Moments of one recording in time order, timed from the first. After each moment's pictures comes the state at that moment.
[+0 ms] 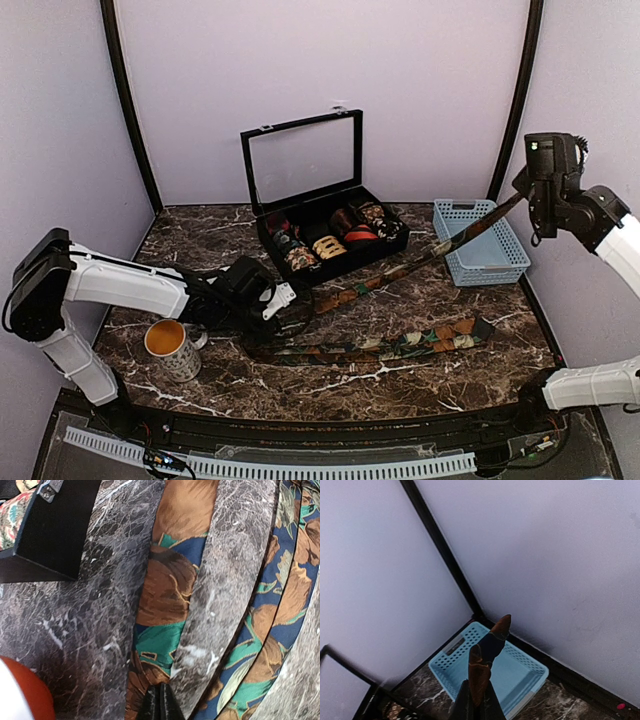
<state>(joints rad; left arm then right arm) -0.91 1.61 0.85 -0.21 -0.10 0.14 0.52 1.04 1.25 -0.60 1.00 0.78</state>
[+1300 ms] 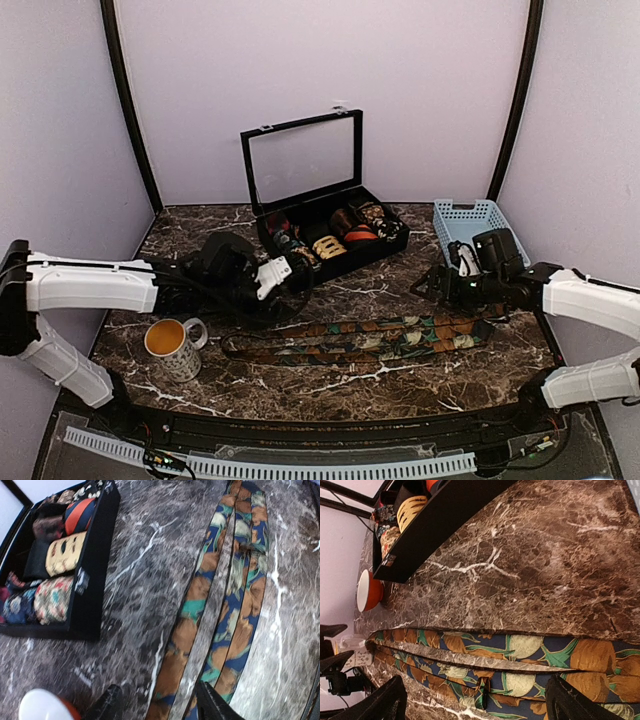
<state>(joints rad) -0.90 1.37 0.84 -0.21 -0.01 0.24 0.47 1.10 0.62 -0.29 -0.24 0.68</state>
